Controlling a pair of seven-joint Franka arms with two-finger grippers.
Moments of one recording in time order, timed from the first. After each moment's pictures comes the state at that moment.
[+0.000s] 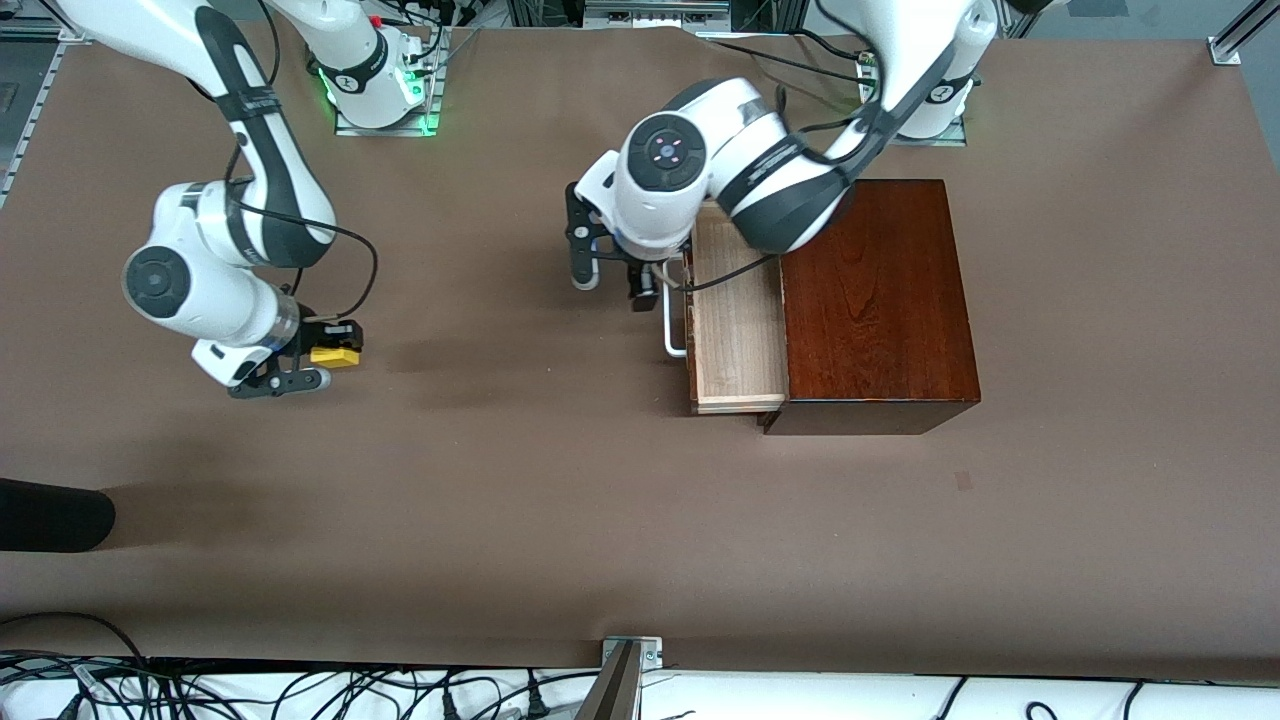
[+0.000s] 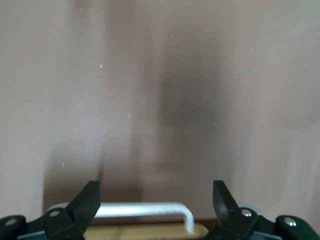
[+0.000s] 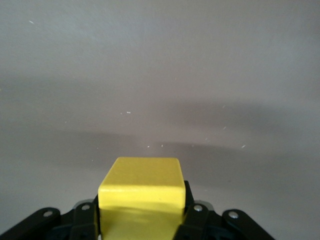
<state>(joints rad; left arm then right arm) -0.40 0.66 -0.53 -1.36 0.14 1.92 0.63 0.11 0.32 0.00 -2.08 0.05 2.27 -0.03</state>
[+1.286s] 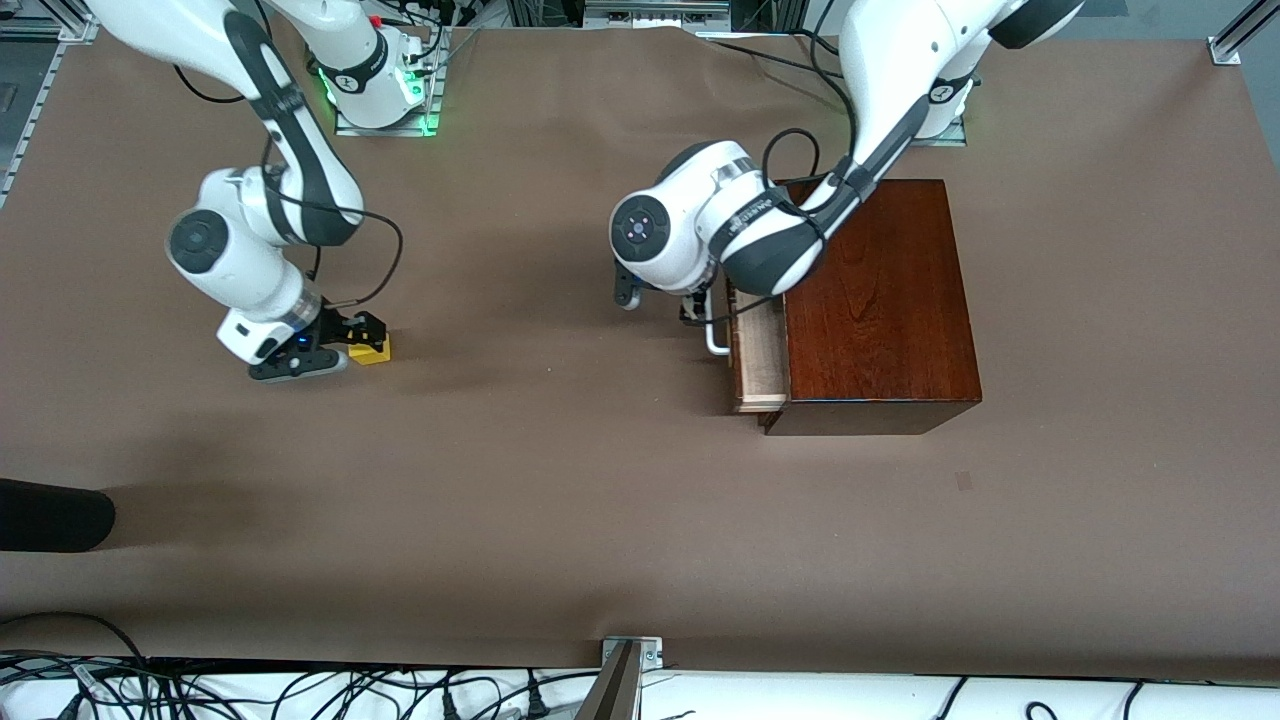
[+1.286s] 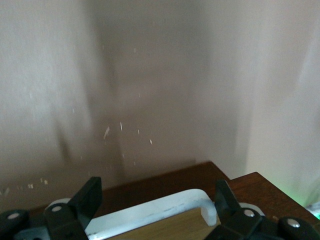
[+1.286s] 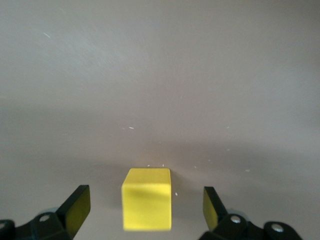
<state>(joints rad) -0.35 0.72 -0.52 -1.41 0.32 1.61 0.74 0.11 0.23 0.00 -2.21 0.05 2.47 -0.12</state>
